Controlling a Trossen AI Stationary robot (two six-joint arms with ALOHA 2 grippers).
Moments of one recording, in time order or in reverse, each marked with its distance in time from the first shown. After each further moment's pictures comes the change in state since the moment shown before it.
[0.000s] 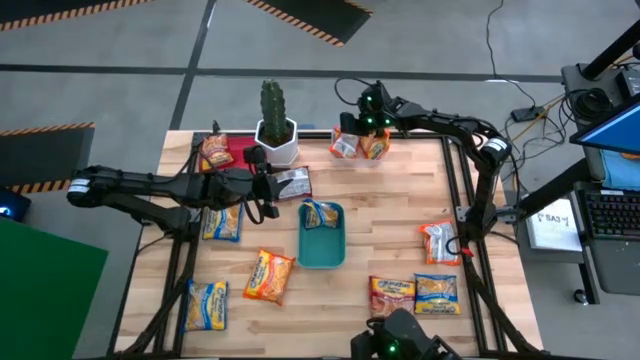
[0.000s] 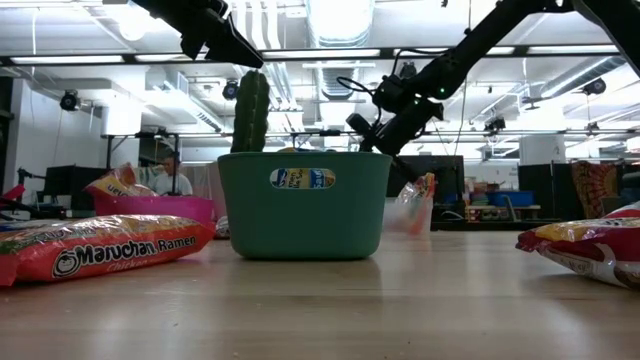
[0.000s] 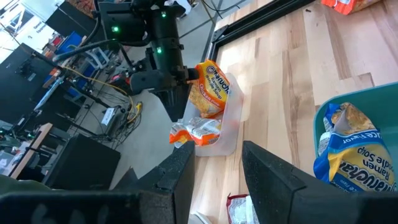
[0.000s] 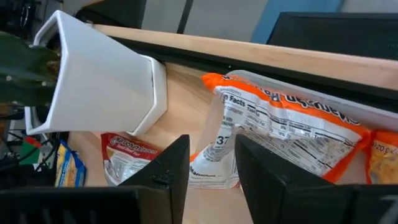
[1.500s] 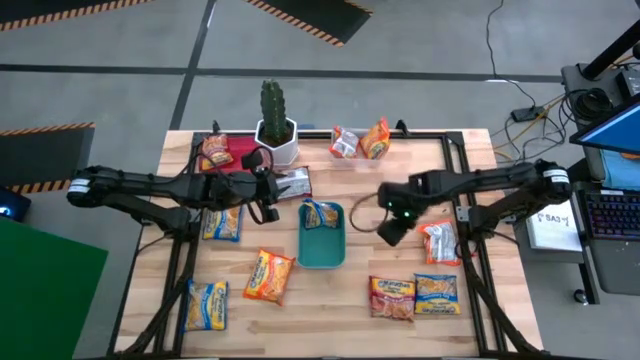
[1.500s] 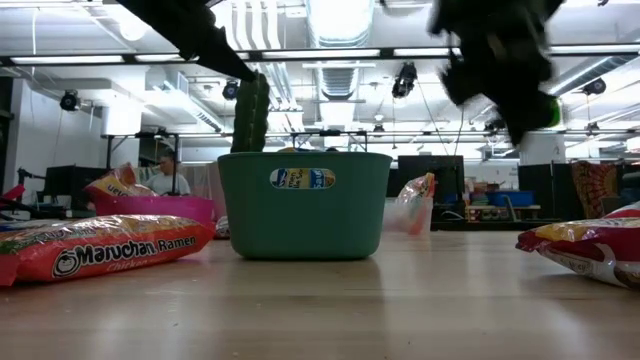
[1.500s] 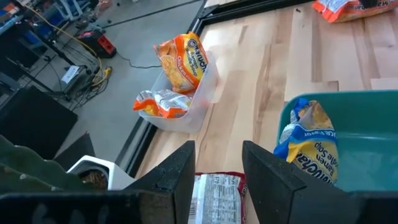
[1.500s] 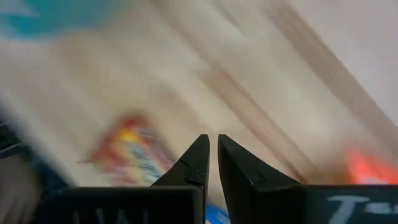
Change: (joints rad) left arm 0.000 0.000 -0.013 -0.104 0.047 -0.307; right arm 0.730 -0.539 -0.416 -0.706 0.091 0.114
